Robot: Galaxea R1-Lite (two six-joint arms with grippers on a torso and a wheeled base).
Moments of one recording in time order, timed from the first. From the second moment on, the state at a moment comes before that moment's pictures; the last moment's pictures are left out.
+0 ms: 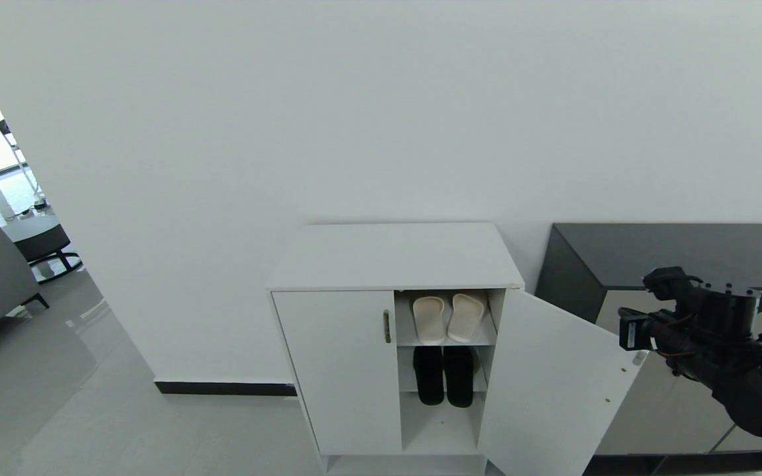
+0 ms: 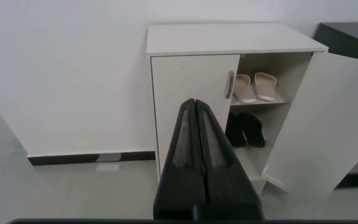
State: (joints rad) left arm 0.00 0.00 0.00 0.00 -0.05 0.00; right arm 0.02 2.13 -0.59 -1.26 0.01 -0.08
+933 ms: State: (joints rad) left arm 0.00 0.00 0.00 0.00 -0.05 0.00; right arm -0.07 2.29 -0.66 -1.24 0.00 -0.16
